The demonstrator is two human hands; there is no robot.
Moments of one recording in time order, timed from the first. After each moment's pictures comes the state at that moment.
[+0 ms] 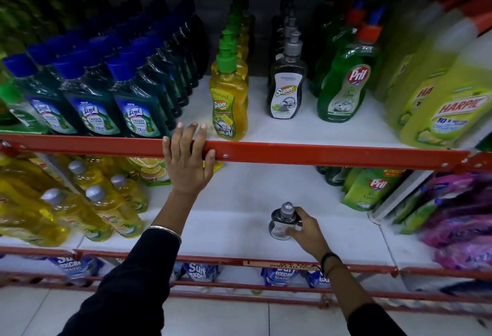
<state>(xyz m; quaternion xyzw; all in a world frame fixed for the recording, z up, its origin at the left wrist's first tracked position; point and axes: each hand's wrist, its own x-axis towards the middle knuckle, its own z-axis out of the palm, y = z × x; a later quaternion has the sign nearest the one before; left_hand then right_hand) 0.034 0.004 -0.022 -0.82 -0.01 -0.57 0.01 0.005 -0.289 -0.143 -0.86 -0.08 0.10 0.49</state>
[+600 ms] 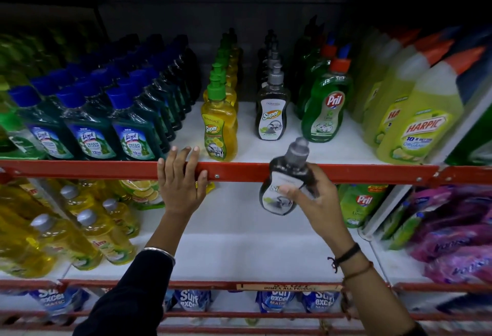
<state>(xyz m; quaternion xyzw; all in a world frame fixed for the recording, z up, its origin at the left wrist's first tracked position) 0.030 0.002 -0.018 -0.84 -0.02 -0.55 0.01 -0.016 -0.276 0.046 -0.73 -0.19 -0.14 0.64</state>
